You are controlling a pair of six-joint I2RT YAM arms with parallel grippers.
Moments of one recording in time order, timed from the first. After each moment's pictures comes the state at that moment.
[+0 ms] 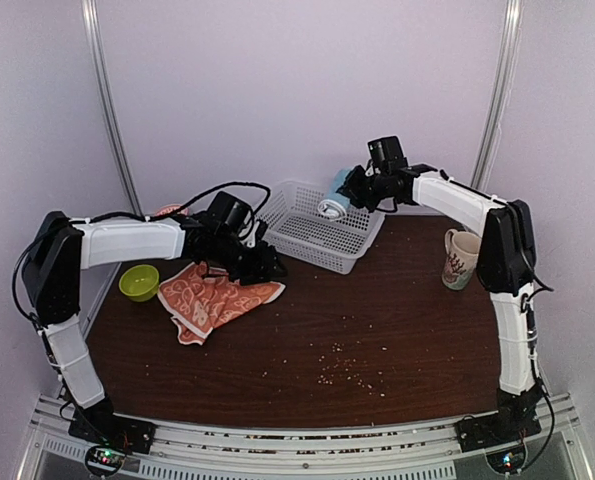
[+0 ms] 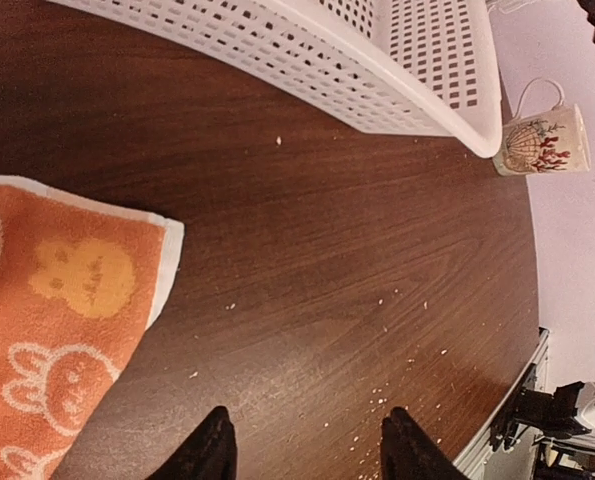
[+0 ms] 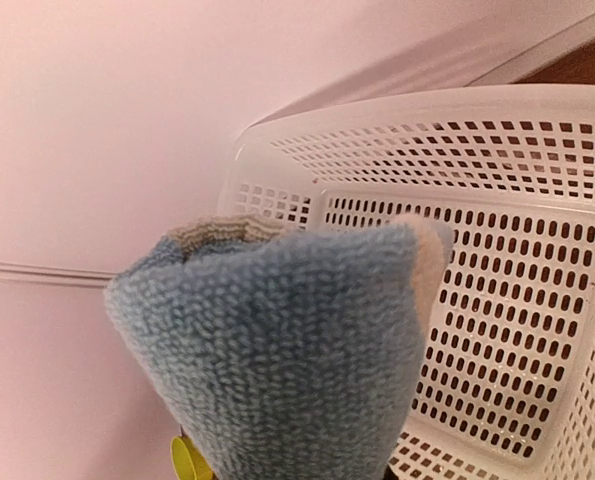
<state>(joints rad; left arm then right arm) -0.67 1.83 1.34 -0.34 0.34 -0.65 0.43 2.20 2.06 -0.41 -0.18 0.98</state>
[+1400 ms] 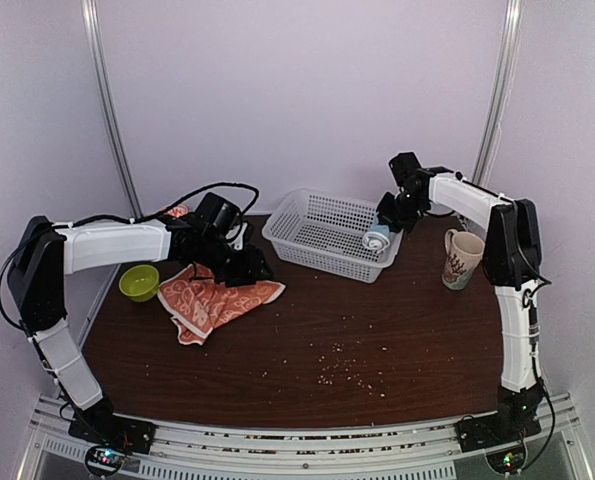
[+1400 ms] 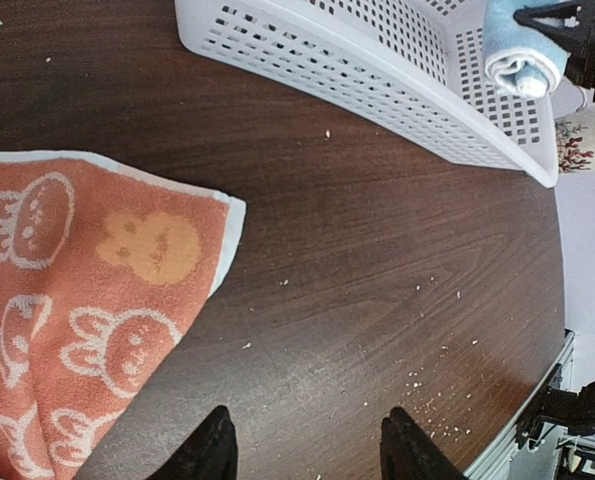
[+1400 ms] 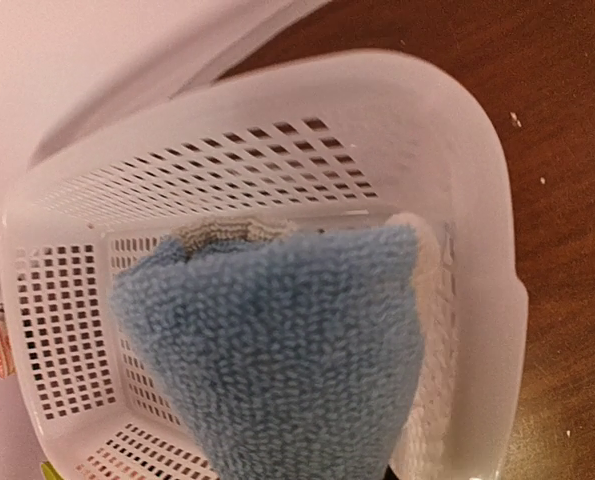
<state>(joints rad) -0.65 1.74 1.27 -0.40 0.27 -0.61 0.30 2.25 2.04 -0.78 -0.05 0.83</state>
